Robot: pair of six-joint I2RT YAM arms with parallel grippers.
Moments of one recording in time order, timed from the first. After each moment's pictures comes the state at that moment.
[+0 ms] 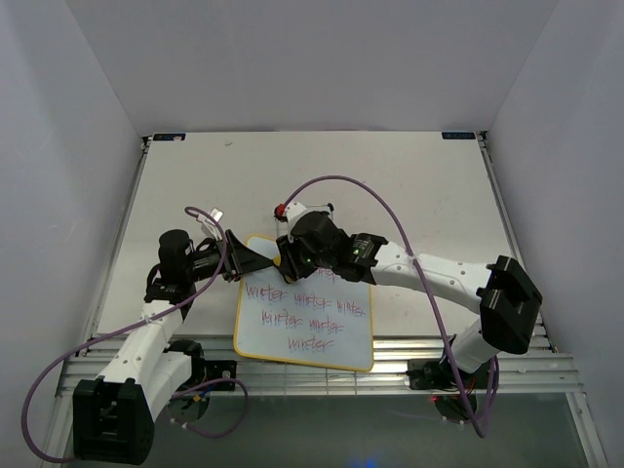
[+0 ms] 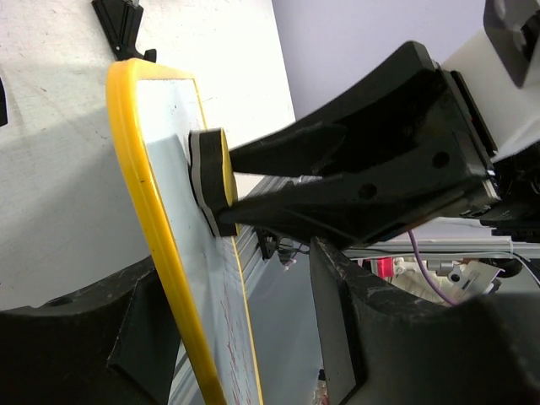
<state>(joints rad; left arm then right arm) -0.10 0.87 0.40 0.13 0.99 -0.89 1.09 1.57 1.20 -0.31 0.06 0.34</state>
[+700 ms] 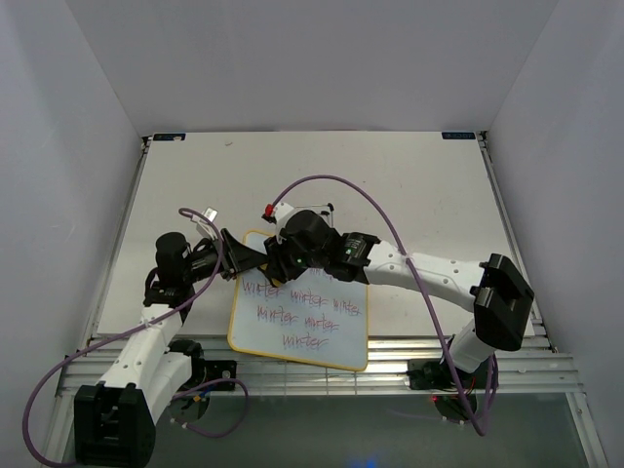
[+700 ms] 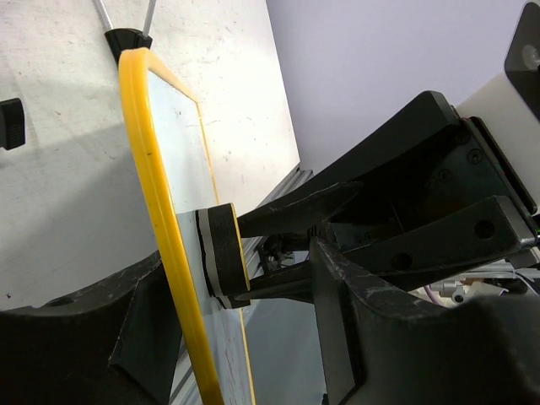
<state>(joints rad) -0.08 0.84 0.38 0.19 0.96 -0.93 1.12 1.60 1.27 -0.27 -0.07 0.32</state>
